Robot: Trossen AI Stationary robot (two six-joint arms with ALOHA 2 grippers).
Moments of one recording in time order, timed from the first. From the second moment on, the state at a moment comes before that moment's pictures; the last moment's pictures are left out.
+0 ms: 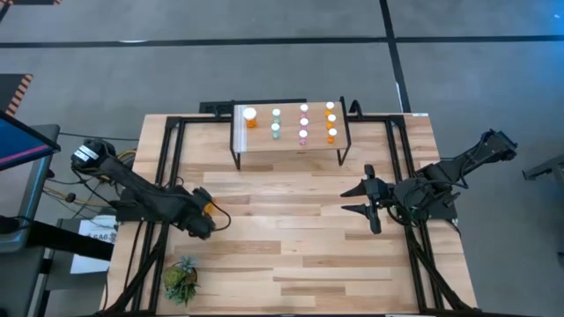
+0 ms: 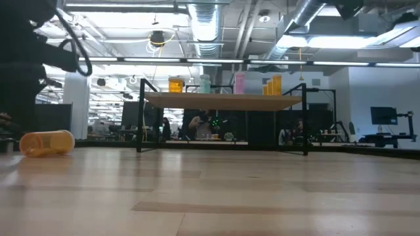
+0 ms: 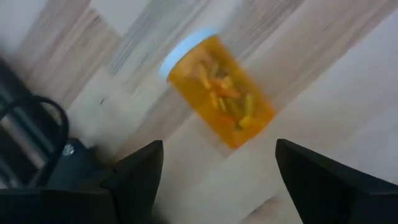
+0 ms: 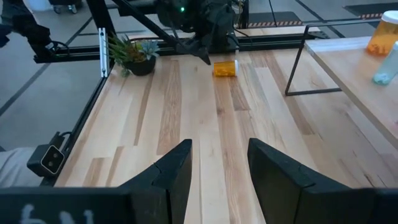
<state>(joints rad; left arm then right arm) -0.51 1.28 0.69 -1.11 -0.30 -1.30 0.48 0.84 0.78 -0.36 0.45 0.28</state>
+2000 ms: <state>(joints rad) -0.35 1.08 0.53 -0.01 -0.33 -0.50 0.48 0.84 0.78 -0.25 0.45 0.25</state>
